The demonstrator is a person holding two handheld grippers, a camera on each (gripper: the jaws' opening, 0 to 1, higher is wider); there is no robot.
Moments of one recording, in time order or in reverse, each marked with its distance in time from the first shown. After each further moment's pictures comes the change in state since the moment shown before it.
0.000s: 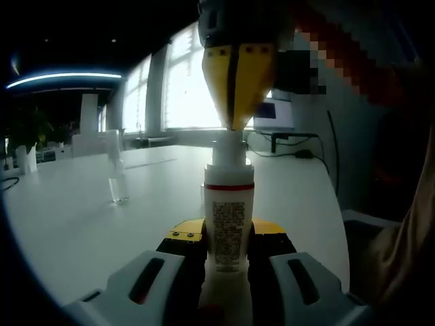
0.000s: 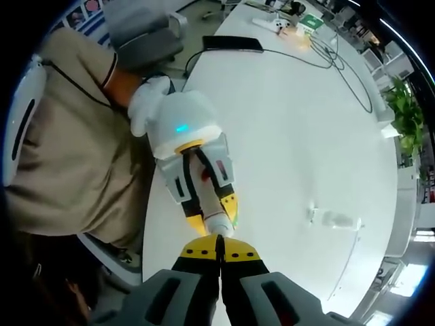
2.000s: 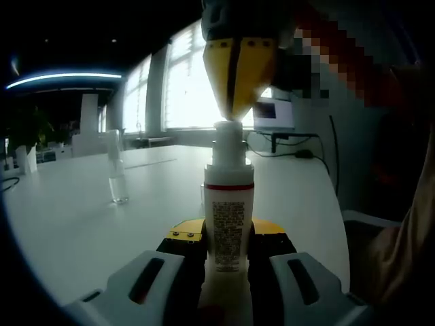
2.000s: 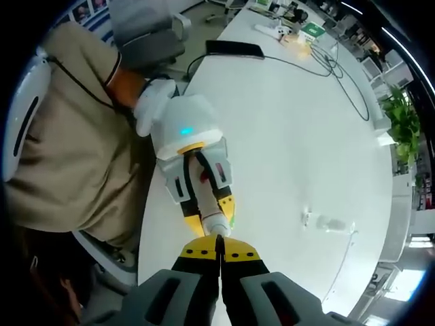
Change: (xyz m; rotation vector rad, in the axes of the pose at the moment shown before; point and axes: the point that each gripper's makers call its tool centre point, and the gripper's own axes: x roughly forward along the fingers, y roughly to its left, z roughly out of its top) left arm 0.000 0.000 0.001 0.001 0.000 0.003; right arm -0.007 -0.002 0.002 -0.036 -0.028 -0.031
